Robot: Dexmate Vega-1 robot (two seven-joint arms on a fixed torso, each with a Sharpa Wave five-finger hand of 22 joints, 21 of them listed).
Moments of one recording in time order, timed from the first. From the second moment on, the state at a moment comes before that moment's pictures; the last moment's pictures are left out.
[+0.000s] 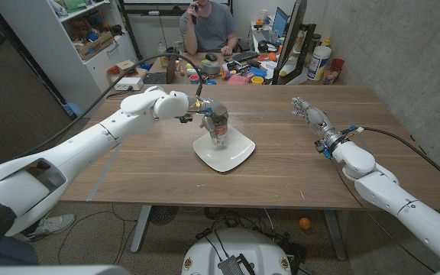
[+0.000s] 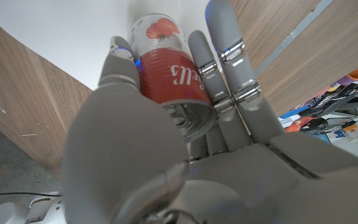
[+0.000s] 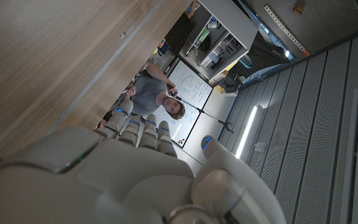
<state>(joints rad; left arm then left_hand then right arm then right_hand) 0.38 0.74 0.80 -1.65 0.66 -0.19 -0.55 1.10 -0.16 0.22 -0.12 0.20 0.59 0.18 0.38 0.30 0.95 0.14 0.39 0.34 1.25 -0.07 0.50 0.30 1.27 -0.16 0.75 0.19 -0.98 -0.72 -0.36 -1.50 0.44 0.36 0.01 0.08 0.10 0.35 0.14 0.20 0.05 0.06 0.18 0.18 0.07 0.06 0.20 0.18 -0.02 0.05 0.19 0.18 -0.12 -0.03 0.70 0.18</state>
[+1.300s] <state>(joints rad) 0.33 0.71 0.88 -1.60 0.74 -0.21 -0.59 1.10 -0.16 0.15 -0.02 0.19 0.60 0.18 0.31 0.24 0.97 0.13 0.32 0.28 1.29 -0.14 0.46 0.28 1.21 -0.19 0.77 0.18 -0.94 -0.70 -0.37 -1.44 0.44 0.38 0.04 0.08 0.10 0.35 0.14 0.20 0.05 0.06 0.18 0.18 0.07 0.06 0.20 0.18 -0.02 0.05 0.19 0.18 -0.12 -0.04 0.69 0.18</state>
